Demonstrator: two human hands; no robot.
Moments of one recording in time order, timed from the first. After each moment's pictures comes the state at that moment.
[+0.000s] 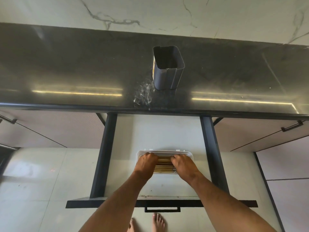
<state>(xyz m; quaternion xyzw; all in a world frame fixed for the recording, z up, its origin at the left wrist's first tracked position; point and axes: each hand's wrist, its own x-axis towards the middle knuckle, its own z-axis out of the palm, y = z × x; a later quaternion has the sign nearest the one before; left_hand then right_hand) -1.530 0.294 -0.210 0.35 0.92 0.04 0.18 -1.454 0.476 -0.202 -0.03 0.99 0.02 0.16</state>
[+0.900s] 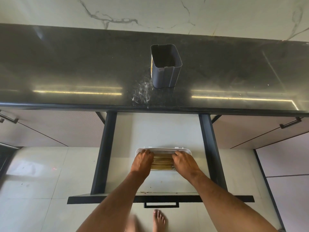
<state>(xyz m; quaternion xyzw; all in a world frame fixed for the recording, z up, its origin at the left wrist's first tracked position) -1.522 0.282 -0.214 0.32 0.93 0.10 0.11 -1.447 0.483 -0.207 -0.02 0.99 0.00 0.12</state>
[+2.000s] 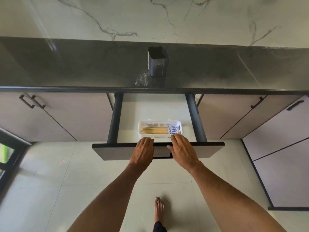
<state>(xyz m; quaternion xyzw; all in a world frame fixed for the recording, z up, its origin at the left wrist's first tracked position) -1.352 0.210 -0.147 0.37 0.91 0.17 -0.06 -1.278 0.408 -0.131 0.02 1.00 -0.02 -0.06</state>
